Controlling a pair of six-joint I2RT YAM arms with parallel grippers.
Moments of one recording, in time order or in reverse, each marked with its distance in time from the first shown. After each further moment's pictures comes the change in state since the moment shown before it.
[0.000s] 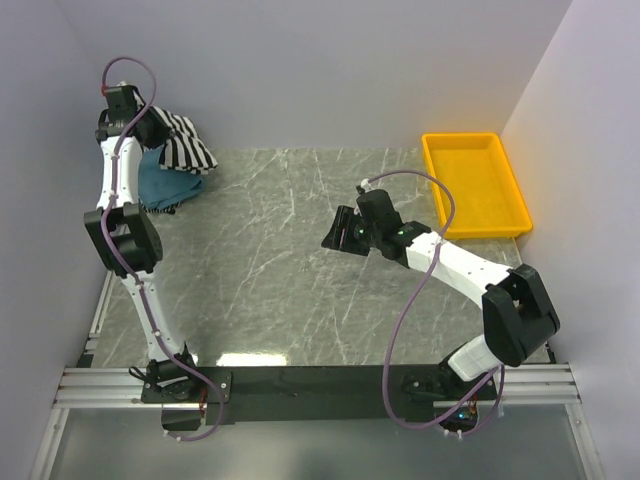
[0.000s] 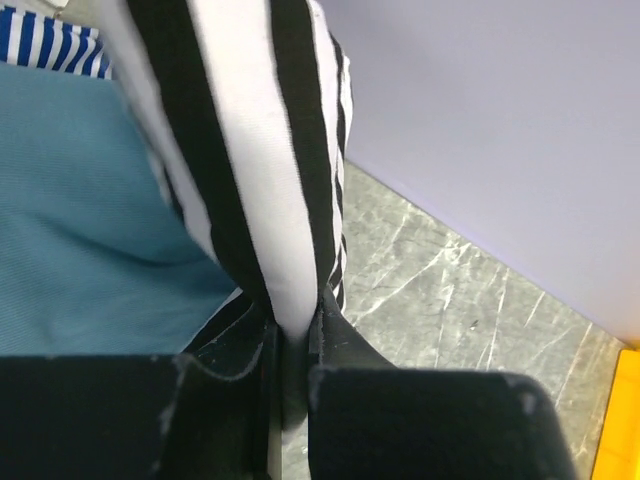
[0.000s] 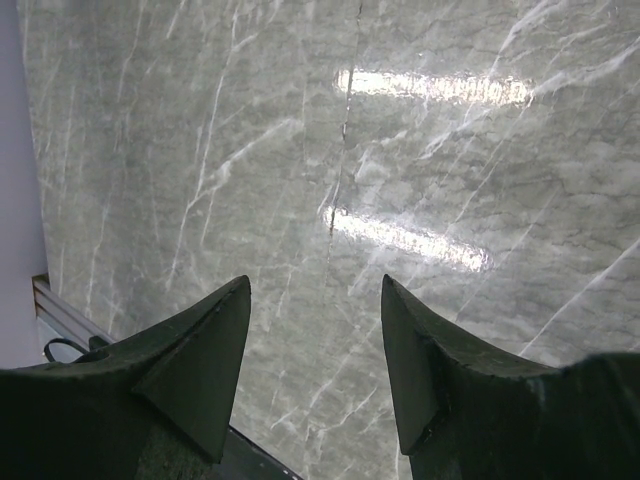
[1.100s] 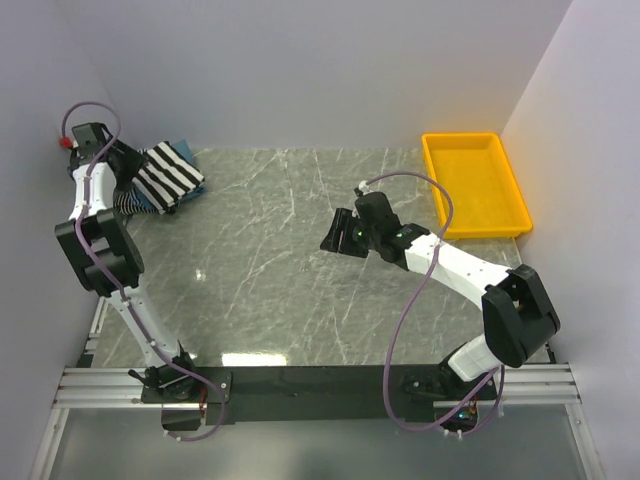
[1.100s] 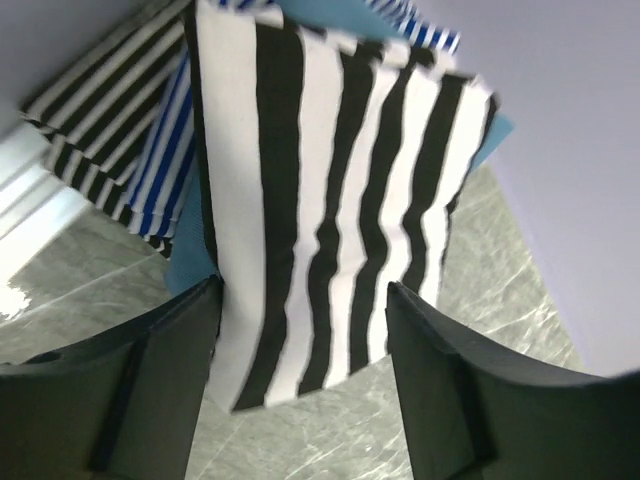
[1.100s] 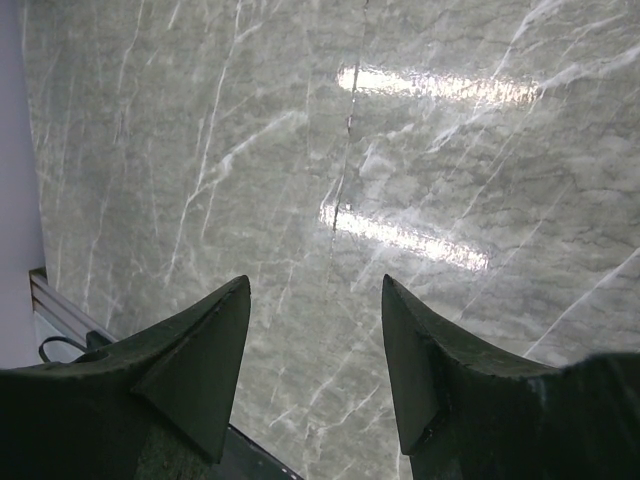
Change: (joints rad) left arm 0.174 -0.185 -0.462 0.119 -0.092 -0.138; right arm 0.015 -0.007 -0.016 0.015 0.005 0.000
